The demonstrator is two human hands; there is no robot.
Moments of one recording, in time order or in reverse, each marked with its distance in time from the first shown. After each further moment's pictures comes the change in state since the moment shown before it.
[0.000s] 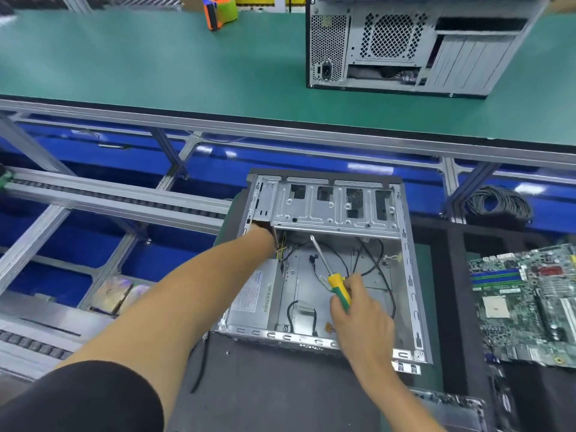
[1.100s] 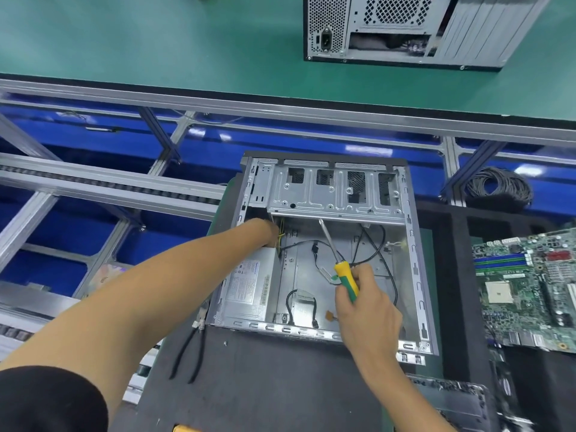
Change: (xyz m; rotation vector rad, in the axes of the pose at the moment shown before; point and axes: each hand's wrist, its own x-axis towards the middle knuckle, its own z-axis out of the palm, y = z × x) left_hand 0.013 0.008 0.003 -0.537 -0.108 -0.056; right_hand -0.001 0.001 0.001 0.049 0.070 0.061
